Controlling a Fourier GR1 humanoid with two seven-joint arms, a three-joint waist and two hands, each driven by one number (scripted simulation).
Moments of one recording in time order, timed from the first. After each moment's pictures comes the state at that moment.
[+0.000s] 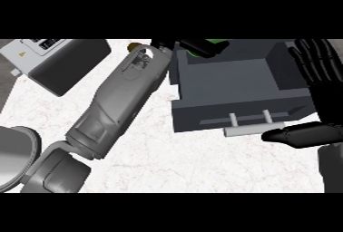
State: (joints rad) left arm -1.35 0.00 -0.14 -0.39 0.23 0.34 -0.26; right arm -0.31 -0.23 -0.14 -1.80 -0.13 0.21 0.07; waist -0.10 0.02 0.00
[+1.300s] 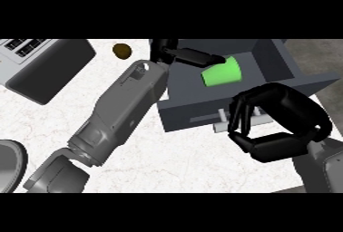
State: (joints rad) left arm -1.26 0.00 -0.26 -0.41 0.55 0.25 -0.43; right arm -0.40 -0.27 0.09 -1.77 -0.31 0.55 0.16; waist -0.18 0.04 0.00
